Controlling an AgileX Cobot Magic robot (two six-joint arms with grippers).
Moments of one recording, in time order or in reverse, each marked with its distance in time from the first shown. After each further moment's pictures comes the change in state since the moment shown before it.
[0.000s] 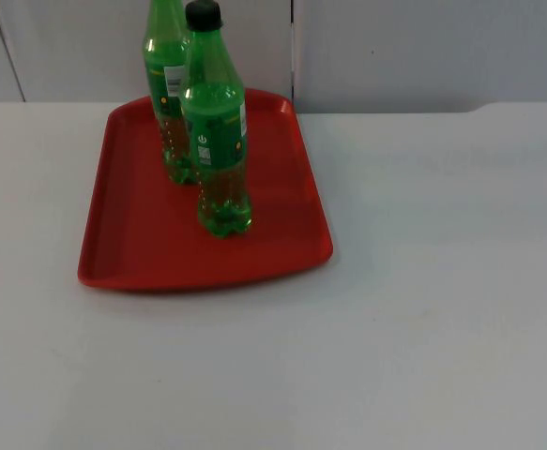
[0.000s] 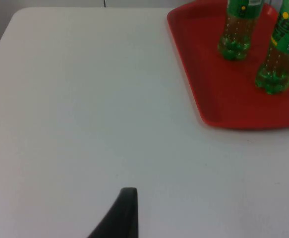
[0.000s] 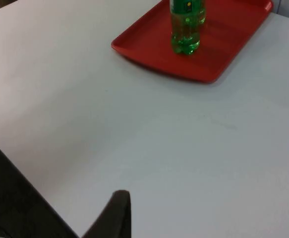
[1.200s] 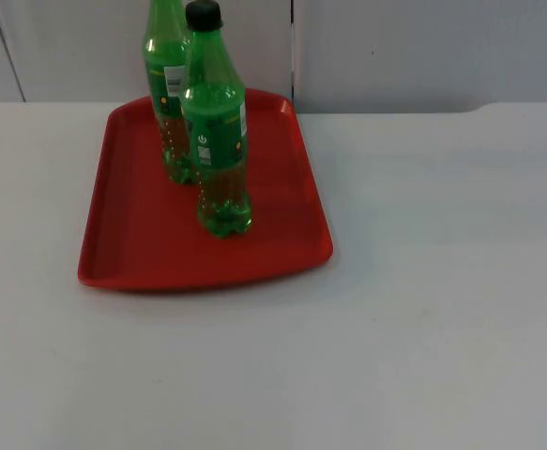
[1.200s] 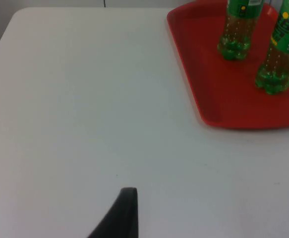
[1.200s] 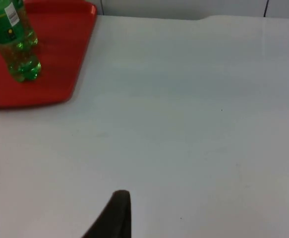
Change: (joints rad) right arm -0.533 0.000 0.000 0.000 0.002 0.002; left arm 0.000 0.000 0.000 0.000 0.000 0.000
